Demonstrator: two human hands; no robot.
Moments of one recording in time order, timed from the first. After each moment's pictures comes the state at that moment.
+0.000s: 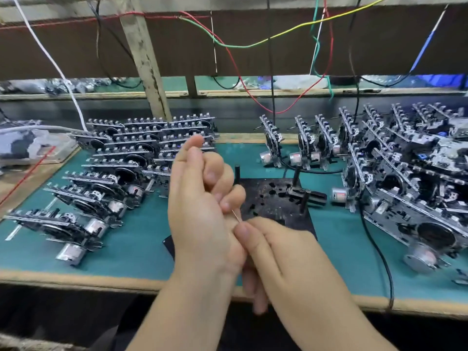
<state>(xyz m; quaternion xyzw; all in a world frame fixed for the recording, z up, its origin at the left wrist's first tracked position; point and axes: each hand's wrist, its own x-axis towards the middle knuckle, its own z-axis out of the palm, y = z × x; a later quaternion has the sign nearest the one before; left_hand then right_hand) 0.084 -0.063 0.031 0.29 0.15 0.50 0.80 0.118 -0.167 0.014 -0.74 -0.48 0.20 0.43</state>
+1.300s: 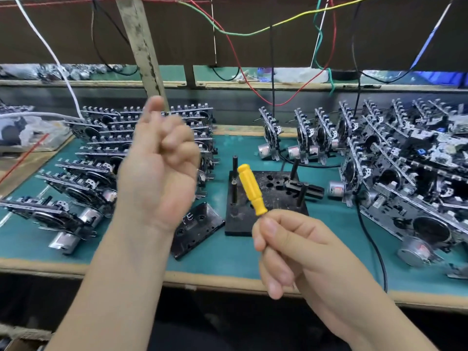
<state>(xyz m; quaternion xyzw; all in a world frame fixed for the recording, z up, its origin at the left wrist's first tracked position) 0.064 0.006 0.037 0.29 0.06 0.41 0.86 0.146 -0.181 -0.005 -0.48 -0.34 0.49 0.64</state>
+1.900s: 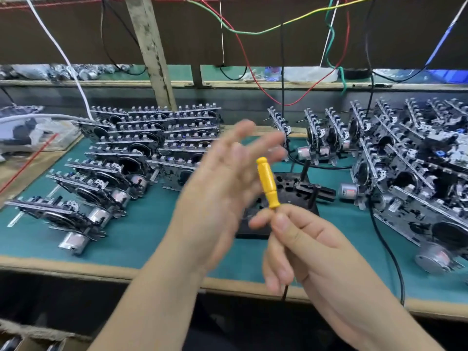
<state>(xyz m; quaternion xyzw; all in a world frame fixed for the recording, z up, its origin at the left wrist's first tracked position) 0.070 -0.035 0.015 0.53 0.07 0.33 0.78 0.142 -0.171 -0.009 -0.46 -0.32 0.48 0.68</state>
